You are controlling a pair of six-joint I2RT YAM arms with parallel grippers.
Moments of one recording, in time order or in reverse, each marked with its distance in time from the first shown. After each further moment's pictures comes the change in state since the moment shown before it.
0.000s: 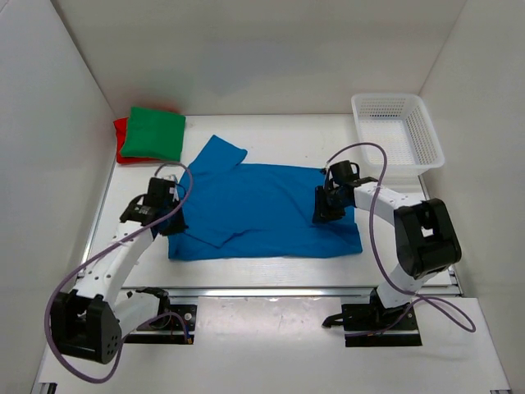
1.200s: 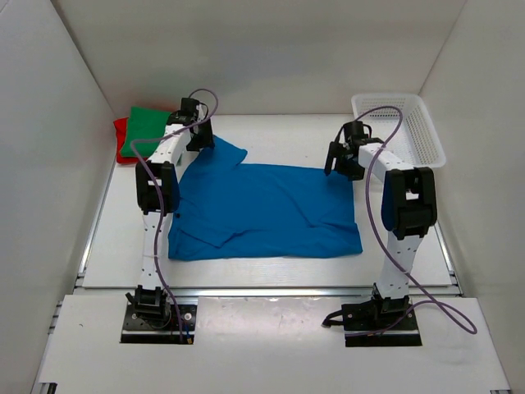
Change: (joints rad) left arm 0.110 1.510 1.619 0.034 0.103 0.142; right arm -0.182 0.364 0.549 -0.097 0.296 0.092
